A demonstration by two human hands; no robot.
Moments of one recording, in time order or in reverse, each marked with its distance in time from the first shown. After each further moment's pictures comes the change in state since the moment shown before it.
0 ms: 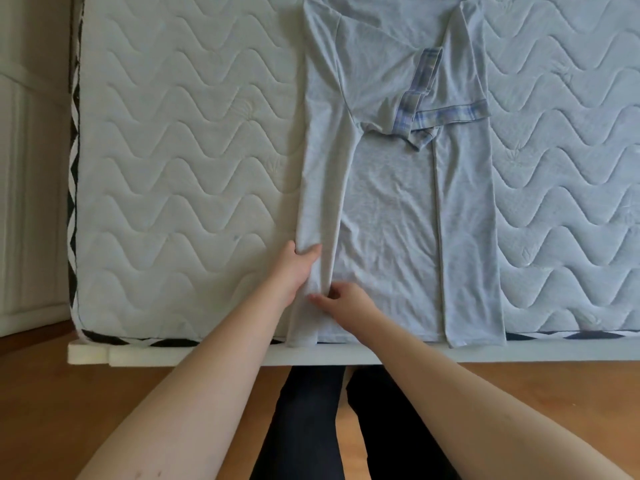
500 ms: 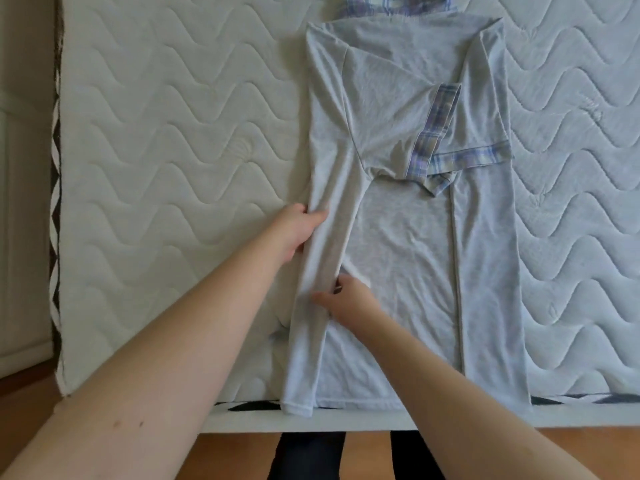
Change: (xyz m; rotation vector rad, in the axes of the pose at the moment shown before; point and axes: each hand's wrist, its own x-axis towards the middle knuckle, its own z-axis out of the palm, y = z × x) left_hand 0.089 0.135 -0.014 0.031 -0.163 0.043; right_hand 0.072 -0.079 -0.030 -0.168 0.101 0.048
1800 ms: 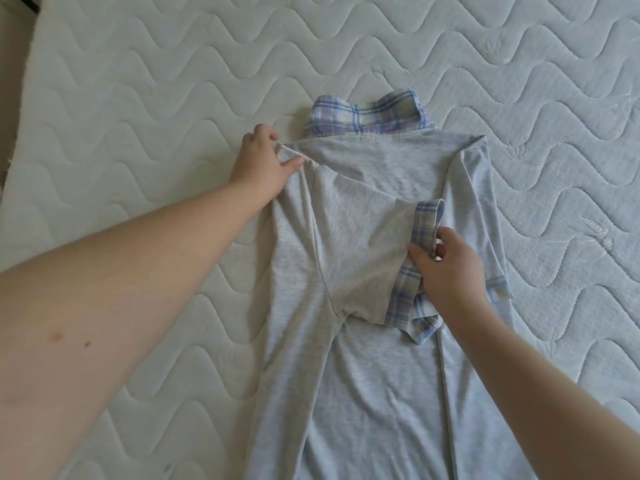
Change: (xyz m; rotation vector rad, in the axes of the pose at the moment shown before) left_hand 0.165 0.233 -0.026 0.674 0.488 0.576; right_hand 0.126 -0.068 -0.247 0.172 0.598 -0.234
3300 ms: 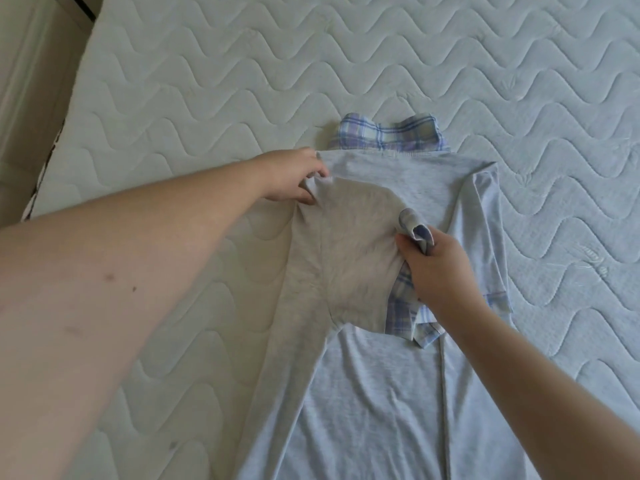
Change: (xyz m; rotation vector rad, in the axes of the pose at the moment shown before) left_hand 0.007 -0.006 -0.035 0.432 -0.487 0.494; right_hand -0.014 -0.043 0.011 0.001 -0.141 -0.149
